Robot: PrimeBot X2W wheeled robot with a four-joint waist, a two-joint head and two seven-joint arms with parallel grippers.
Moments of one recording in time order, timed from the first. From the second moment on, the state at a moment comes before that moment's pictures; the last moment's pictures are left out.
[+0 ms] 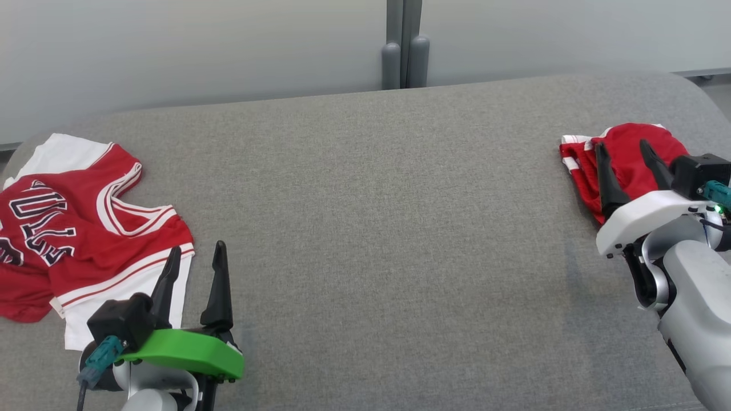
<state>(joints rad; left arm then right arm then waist) -0.04 0.12 -0.26 0.05 -0.52 0.12 -0.20 -0.45 -0.37 0.44 0.57 0.54 -0.11 -0.26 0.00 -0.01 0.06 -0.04</state>
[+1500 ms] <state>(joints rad) 0.05 0.09 -0.20 0.11 -0.43 0.12 -0.24 -0.07 -0.22 0.29 0.20 0.32 -0.13 -0.26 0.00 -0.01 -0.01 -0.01</state>
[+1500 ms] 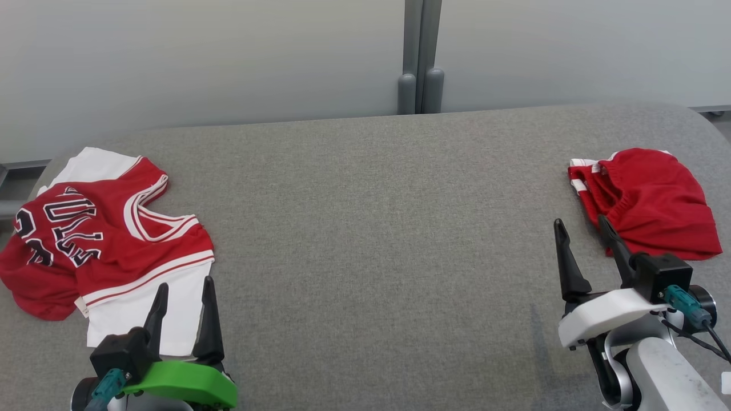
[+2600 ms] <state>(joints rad) 0.05 0.07 -0.13 0.10 -0.40 0.12 -0.25 -0.02 -0.20 0.30 0.14 0.29 -0.11 -0.25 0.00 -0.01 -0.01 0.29</state>
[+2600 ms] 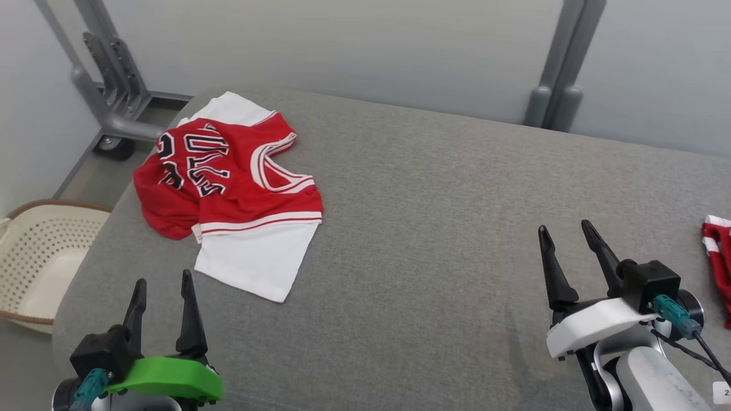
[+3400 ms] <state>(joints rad) -0.01 0.06 -0.12 0.08 -0.46 0.11 -0.22 -0.04 -0.21 0.29 0.08 0.24 -0.12 -0.23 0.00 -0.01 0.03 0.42</state>
